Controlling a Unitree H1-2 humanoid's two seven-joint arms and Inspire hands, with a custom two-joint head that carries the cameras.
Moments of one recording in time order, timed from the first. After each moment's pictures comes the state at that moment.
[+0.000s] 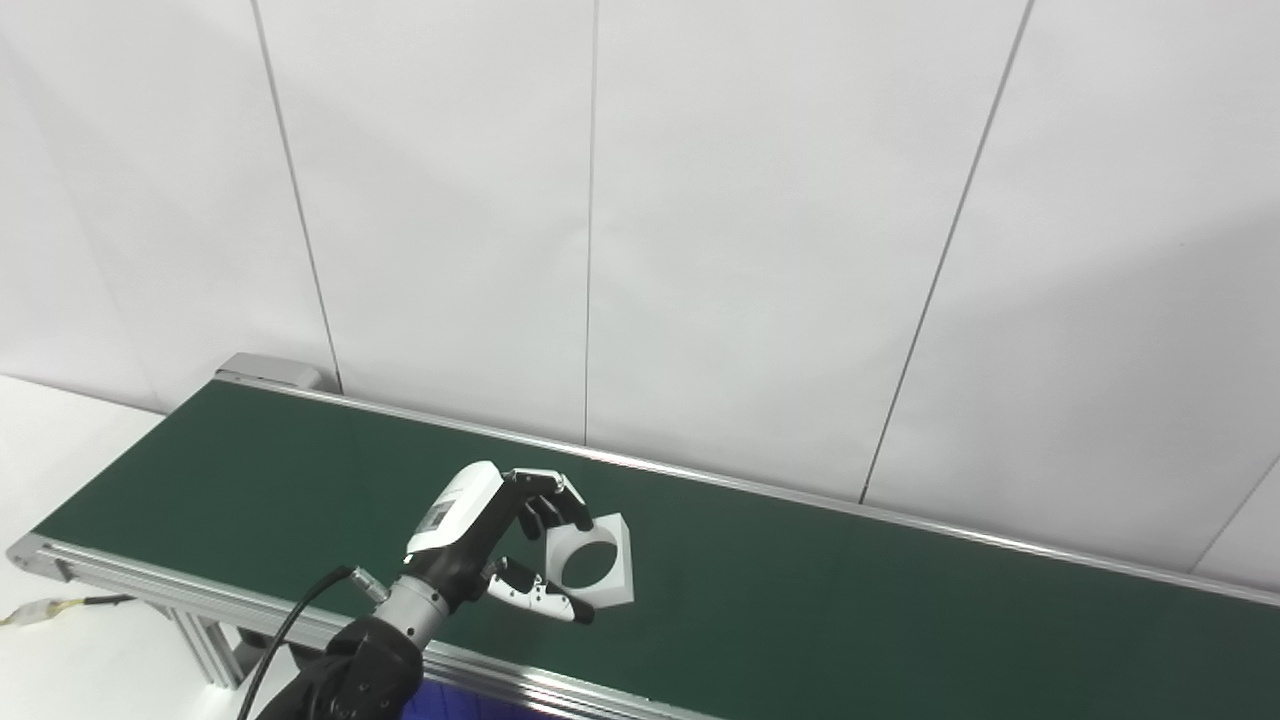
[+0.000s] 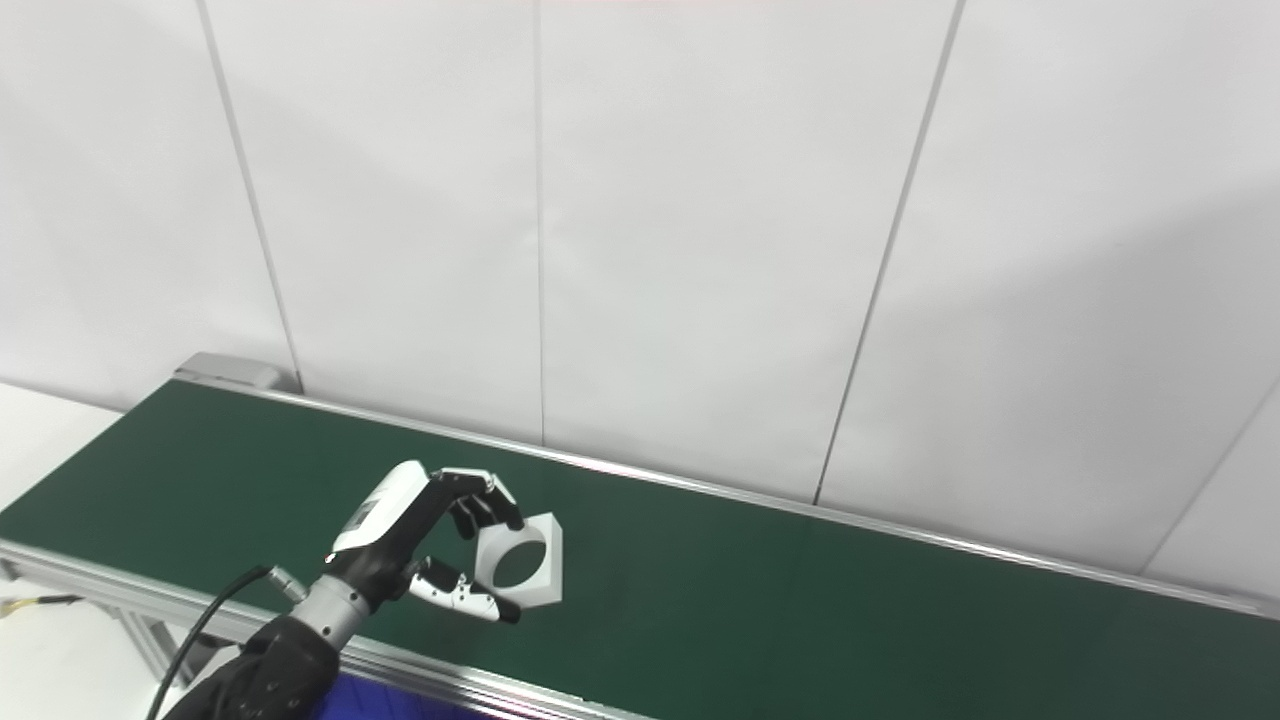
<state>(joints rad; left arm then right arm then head) -0.21 0.36 -0.13 0.07 0.43 -0.17 0.03 0.18 -0.18 0.06 0.02 0.02 -0.29 0.20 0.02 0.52</state>
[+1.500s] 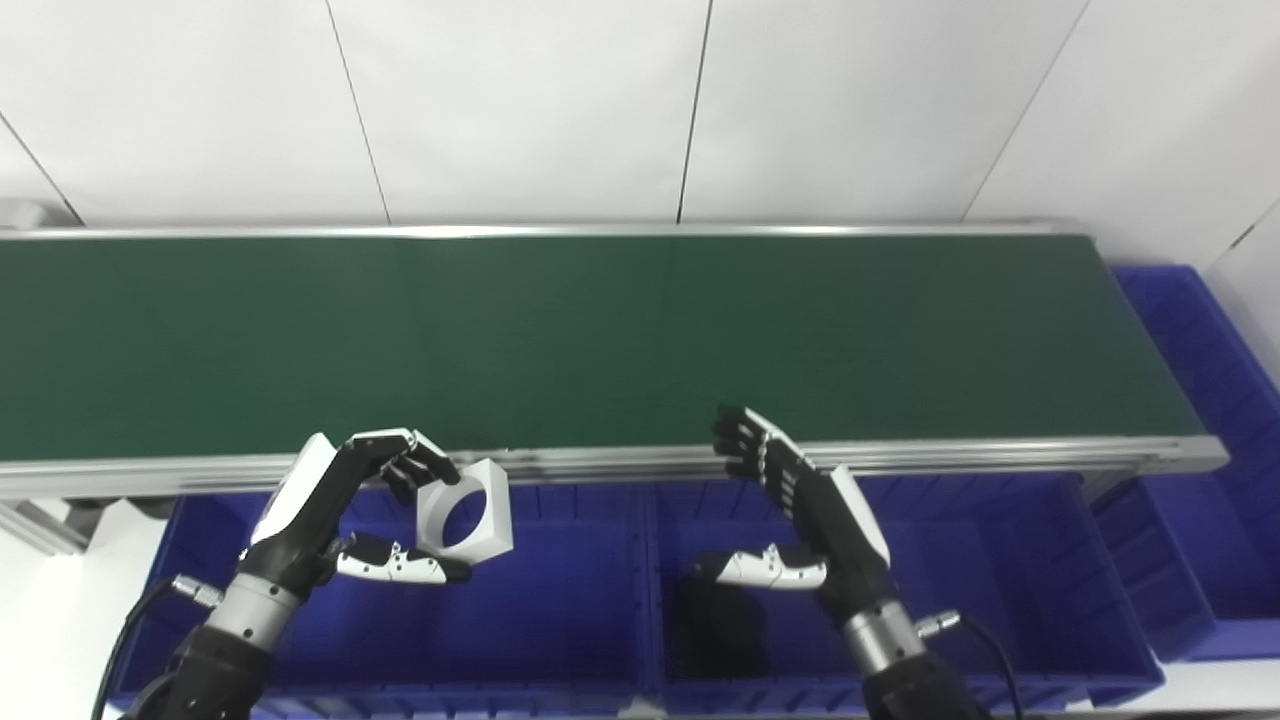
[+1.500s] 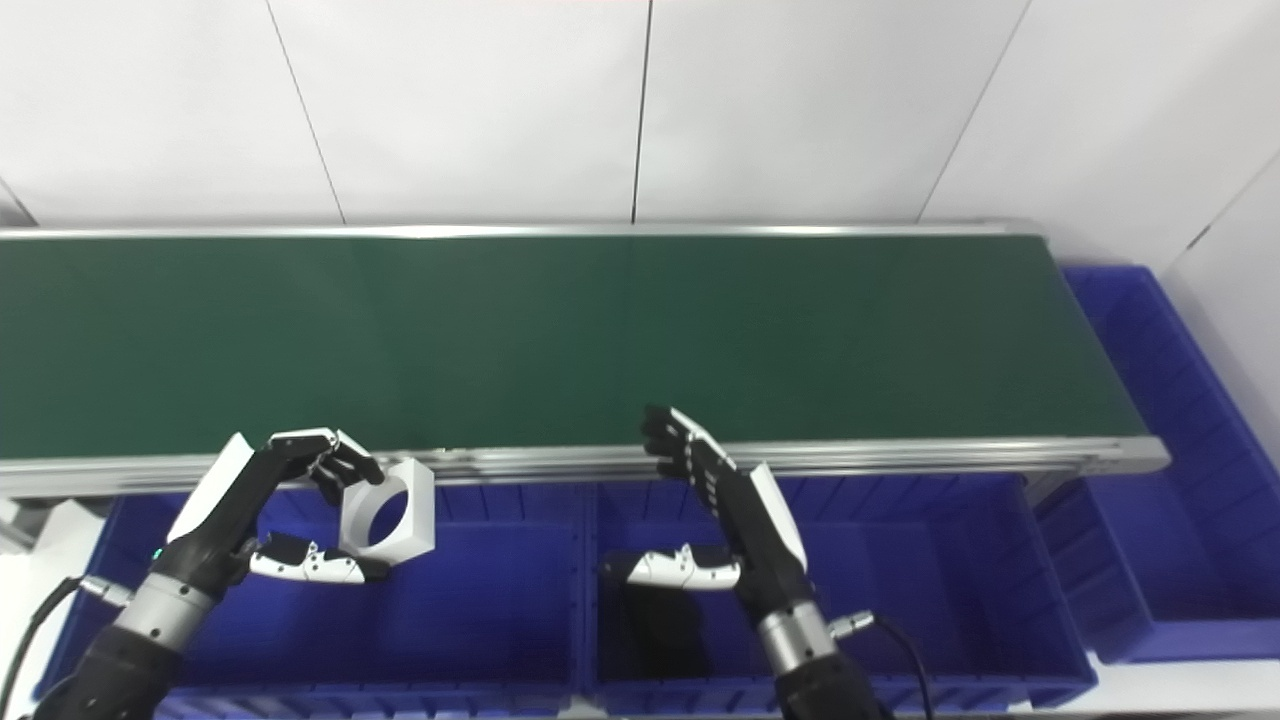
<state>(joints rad) 0.06 0.32 -0.16 0.00 0.33 -0.32 -0.13 0.18 -0.09 0.13 -0.16 -0.12 -0.08 0.15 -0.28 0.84</state>
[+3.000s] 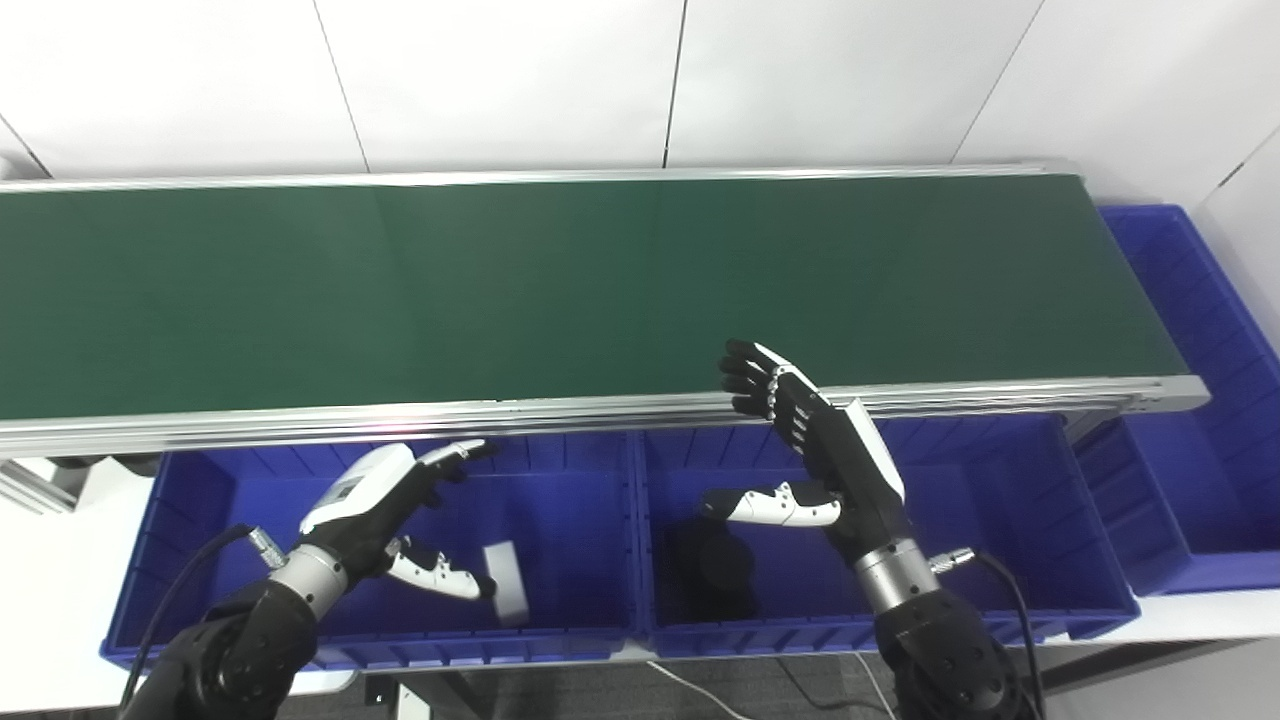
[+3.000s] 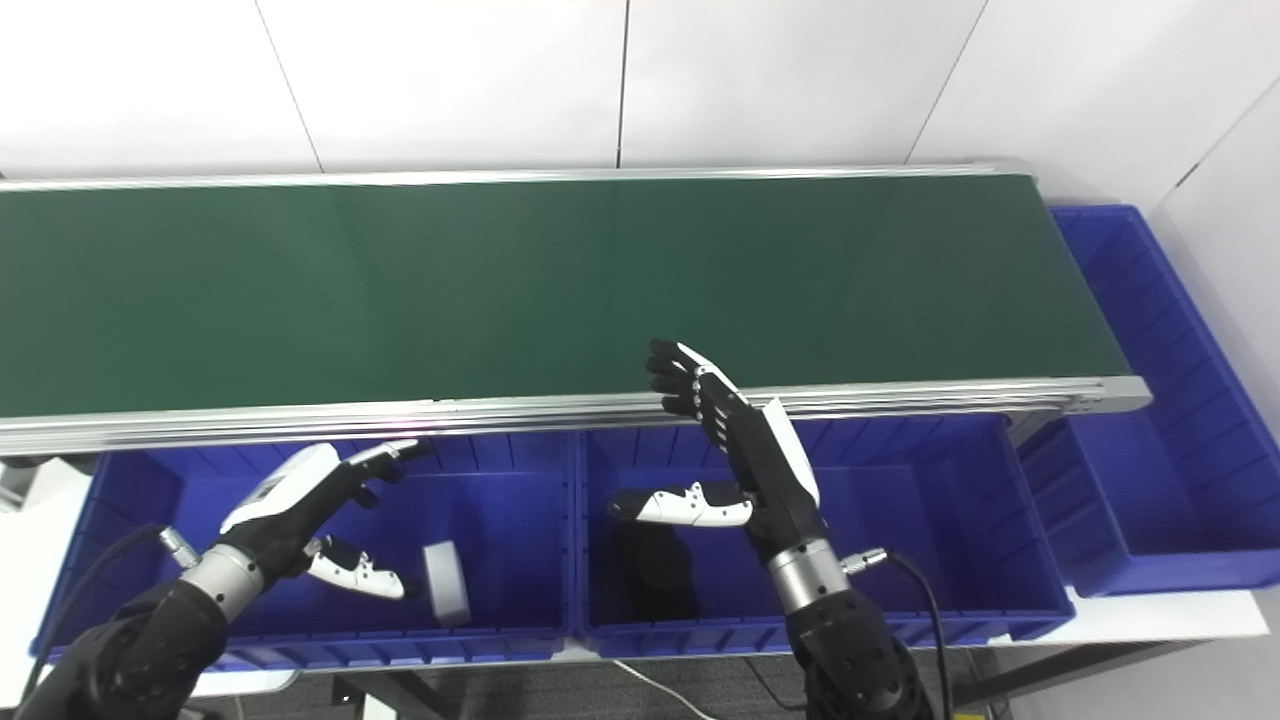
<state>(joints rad) 0.05 0.37 -0.32 -0.14 0.53 0.10 -0.48 0.19 -0.12 0.12 -0.24 -0.08 -0.03 0.15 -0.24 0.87</state>
